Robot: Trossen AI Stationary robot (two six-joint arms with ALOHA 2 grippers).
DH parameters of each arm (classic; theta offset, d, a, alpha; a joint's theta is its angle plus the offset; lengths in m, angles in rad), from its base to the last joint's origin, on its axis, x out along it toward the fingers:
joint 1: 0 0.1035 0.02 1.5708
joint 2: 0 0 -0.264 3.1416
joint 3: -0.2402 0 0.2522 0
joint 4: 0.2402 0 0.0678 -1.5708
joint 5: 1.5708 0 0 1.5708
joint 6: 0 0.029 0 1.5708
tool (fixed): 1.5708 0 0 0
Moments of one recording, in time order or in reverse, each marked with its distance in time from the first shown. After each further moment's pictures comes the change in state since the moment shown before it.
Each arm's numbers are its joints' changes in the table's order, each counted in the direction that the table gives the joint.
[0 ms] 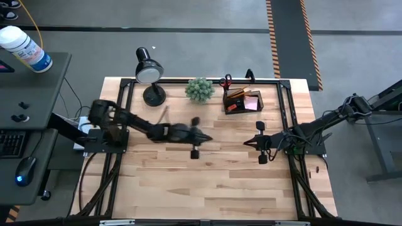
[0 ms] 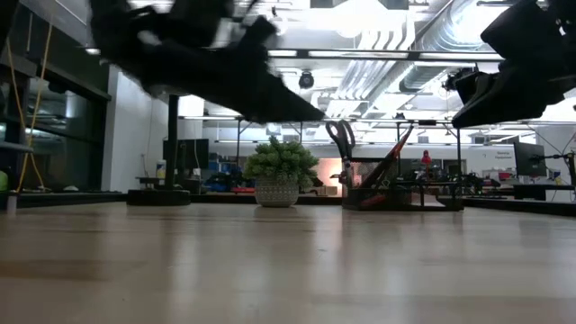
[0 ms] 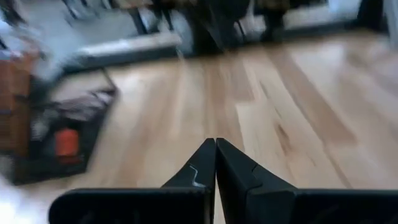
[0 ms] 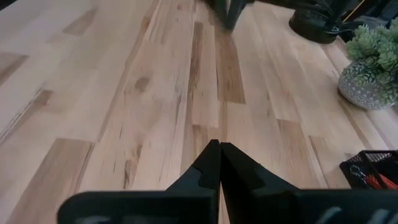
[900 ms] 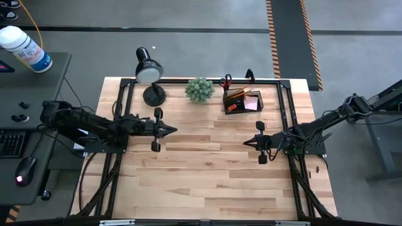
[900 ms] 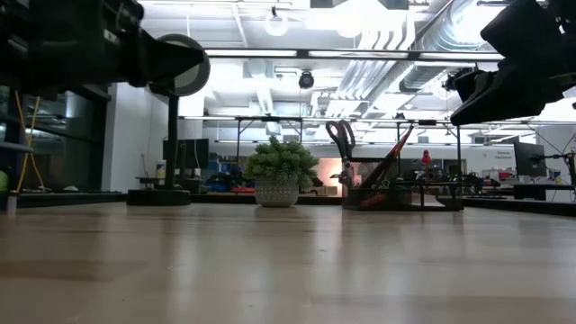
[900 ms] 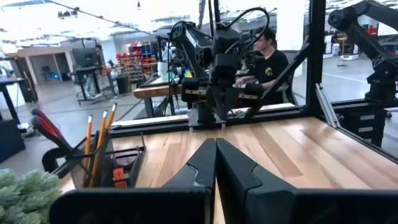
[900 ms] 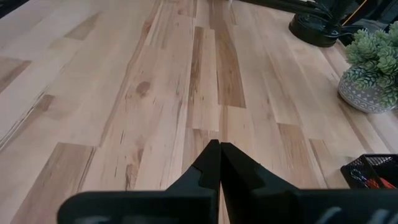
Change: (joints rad) left arm 0.075 0.705 0.666 -0.367 0.141 -0.020; right arm 0.000 0.000 0.000 -0.016 -0.002 -0.003
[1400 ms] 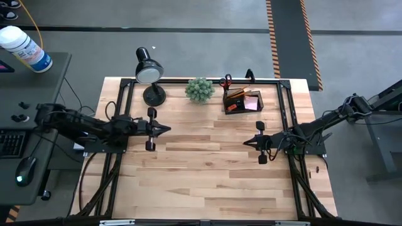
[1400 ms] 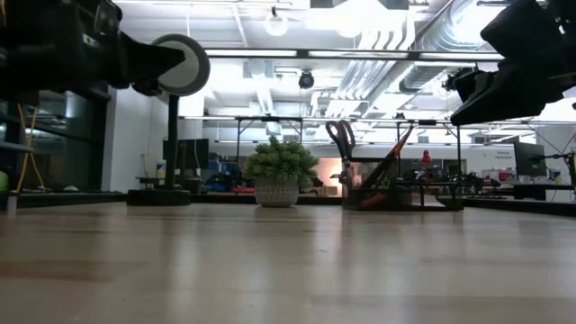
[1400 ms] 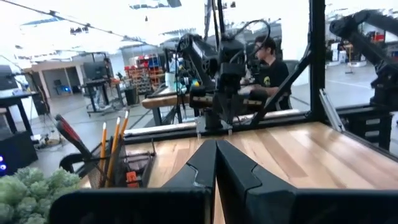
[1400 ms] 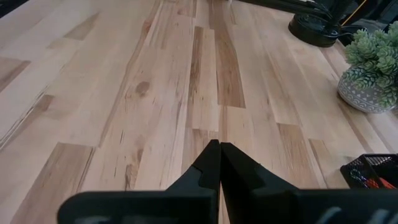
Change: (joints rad) left arm 0.000 0.152 0.105 -0.004 -0.013 0.028; right arm 0.000 0.000 0.000 0.000 0.001 0.000
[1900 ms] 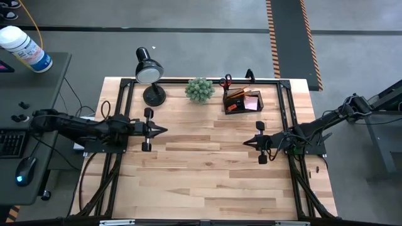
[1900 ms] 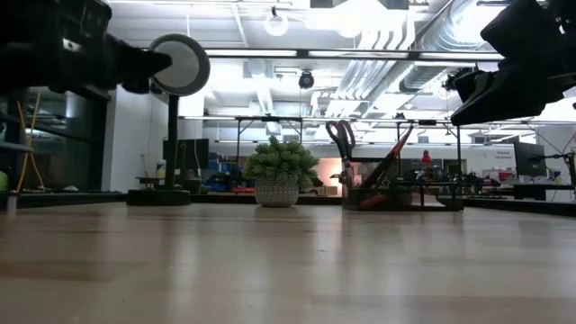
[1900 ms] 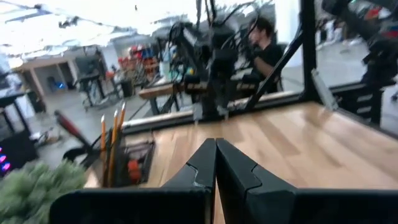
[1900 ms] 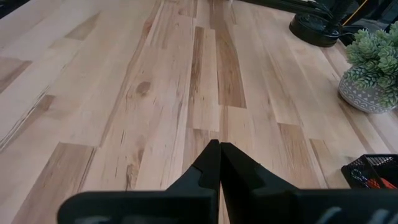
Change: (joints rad) left arm 0.000 0.287 -0.001 0.345 0.023 0.055; right arm 0.000 0.000 0.000 0.001 -0.003 0.000
